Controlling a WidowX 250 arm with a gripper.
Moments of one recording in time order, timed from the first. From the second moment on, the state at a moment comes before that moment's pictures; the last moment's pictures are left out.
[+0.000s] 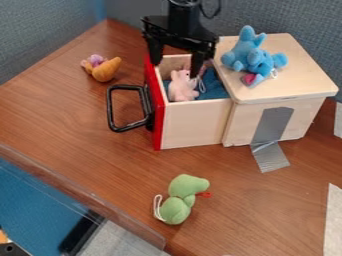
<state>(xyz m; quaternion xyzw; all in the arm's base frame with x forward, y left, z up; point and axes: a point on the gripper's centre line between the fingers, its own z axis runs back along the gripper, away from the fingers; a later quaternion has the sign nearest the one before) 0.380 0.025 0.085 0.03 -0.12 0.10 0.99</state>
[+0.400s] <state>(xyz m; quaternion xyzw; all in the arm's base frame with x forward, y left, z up) 0.392 0.012 0.065 0.03 -0.11 0.09 0.99</state>
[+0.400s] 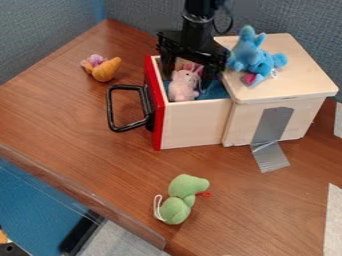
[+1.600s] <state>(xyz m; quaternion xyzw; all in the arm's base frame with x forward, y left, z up) 0.374 0.027 0.094 0.02 -0.13 0.09 0.99</state>
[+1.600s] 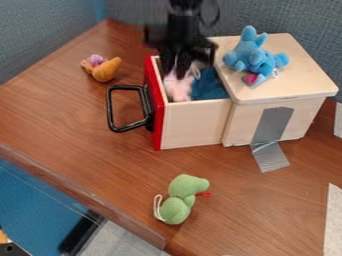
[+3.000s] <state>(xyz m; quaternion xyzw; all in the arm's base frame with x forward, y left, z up) 0.221 0.180 0.043 0.09 -0.07 0.26 0.96</state>
